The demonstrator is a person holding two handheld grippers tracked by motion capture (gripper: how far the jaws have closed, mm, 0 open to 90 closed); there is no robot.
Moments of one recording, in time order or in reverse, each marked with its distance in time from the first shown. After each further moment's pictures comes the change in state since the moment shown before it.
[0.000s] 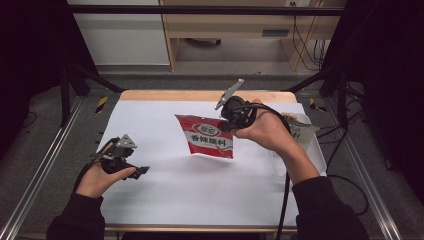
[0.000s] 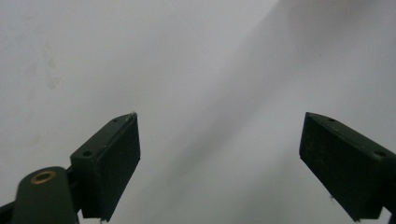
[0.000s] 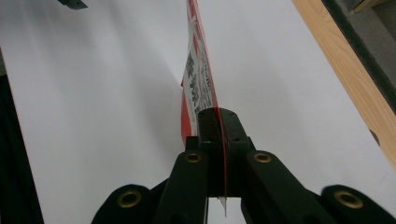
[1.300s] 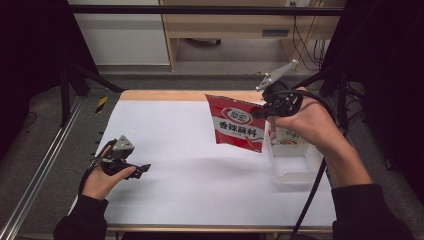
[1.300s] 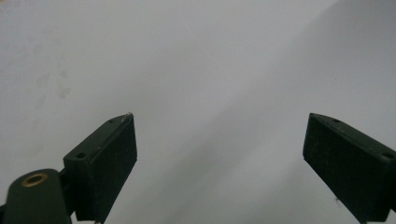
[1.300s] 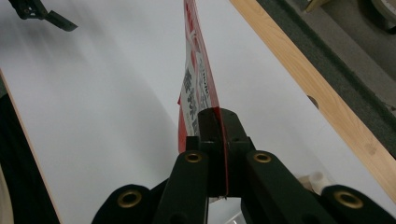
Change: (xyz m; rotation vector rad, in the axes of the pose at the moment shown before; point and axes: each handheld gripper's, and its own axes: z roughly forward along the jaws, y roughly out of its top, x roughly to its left) left arm 0.005 -0.013 0.008 -0.121 0.032 -0.047; right arm -0.024 -0.037 -0.088 -0.076 -0.093 0.126
